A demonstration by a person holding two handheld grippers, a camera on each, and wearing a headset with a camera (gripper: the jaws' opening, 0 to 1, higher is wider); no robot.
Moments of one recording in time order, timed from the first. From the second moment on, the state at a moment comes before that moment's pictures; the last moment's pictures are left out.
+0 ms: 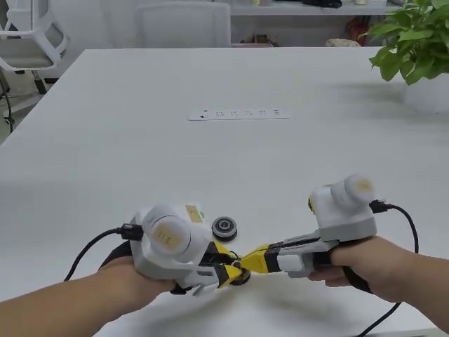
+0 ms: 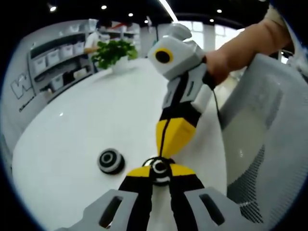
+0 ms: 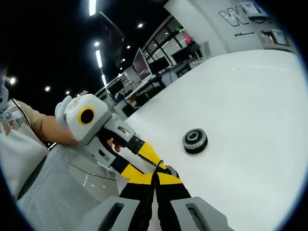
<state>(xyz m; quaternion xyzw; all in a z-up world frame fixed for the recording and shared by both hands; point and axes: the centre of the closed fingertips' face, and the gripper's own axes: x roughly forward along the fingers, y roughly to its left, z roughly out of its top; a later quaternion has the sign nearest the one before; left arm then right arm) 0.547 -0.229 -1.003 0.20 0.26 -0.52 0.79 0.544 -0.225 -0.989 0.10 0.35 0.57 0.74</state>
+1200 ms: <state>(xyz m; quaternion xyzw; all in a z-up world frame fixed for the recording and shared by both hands) 0.539 -0.154 -0.949 0.14 0.25 -0.49 0.82 0.555 -0.190 -0.966 0.09 0.34 0.59 0.73</state>
